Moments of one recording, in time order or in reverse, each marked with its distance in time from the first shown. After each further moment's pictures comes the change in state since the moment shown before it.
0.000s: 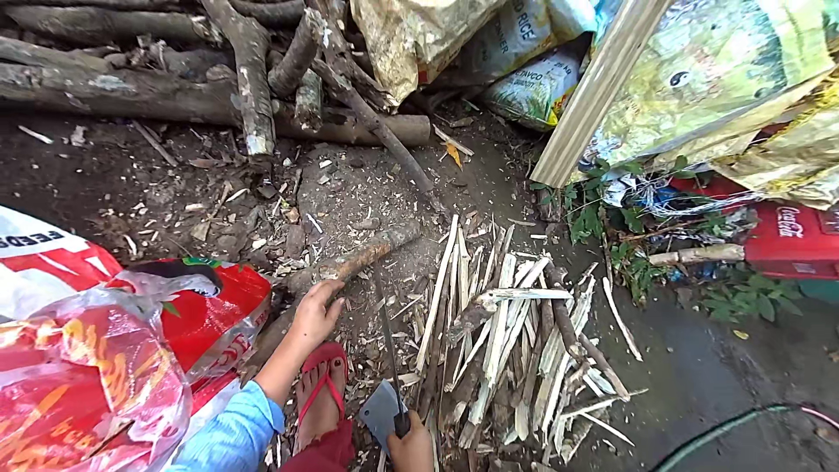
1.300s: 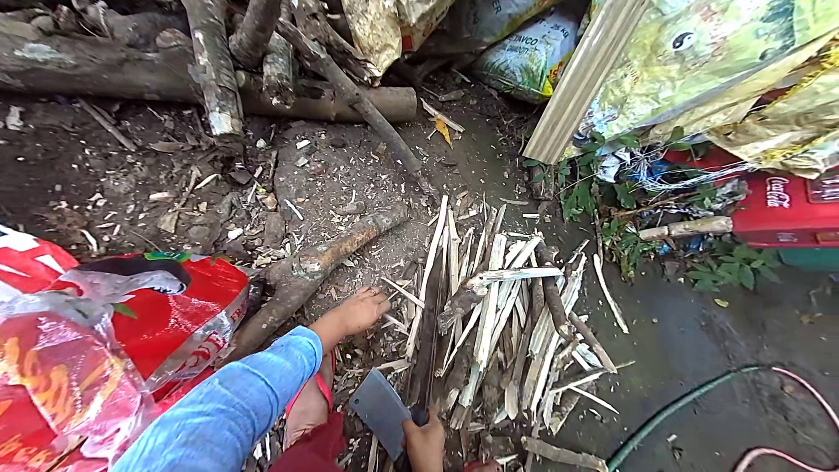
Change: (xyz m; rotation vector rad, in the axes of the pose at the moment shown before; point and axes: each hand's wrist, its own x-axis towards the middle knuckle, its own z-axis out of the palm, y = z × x) left_hand 0.040 0.007 0.103 0.440 -0.965 0.337; right_hand 0.015 0.052 0.007 0.540 0.212 0.137
